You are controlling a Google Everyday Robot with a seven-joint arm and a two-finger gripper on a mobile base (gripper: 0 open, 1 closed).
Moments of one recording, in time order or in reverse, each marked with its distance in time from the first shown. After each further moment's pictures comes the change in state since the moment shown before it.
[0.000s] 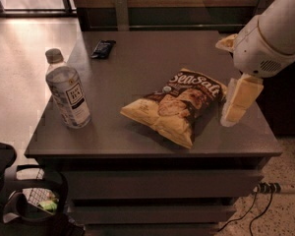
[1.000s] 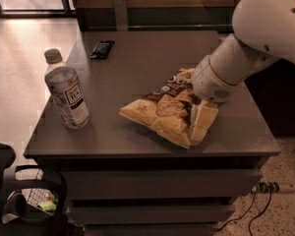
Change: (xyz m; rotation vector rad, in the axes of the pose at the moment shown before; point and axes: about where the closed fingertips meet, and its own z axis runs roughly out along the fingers) arm -0.037 0.021 0.106 -0.171 -0.145 -0.089
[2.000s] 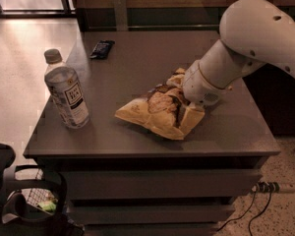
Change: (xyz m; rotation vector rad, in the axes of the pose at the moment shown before) arm -0.011 0.003 0.022 -0.033 -0.030 -0.016
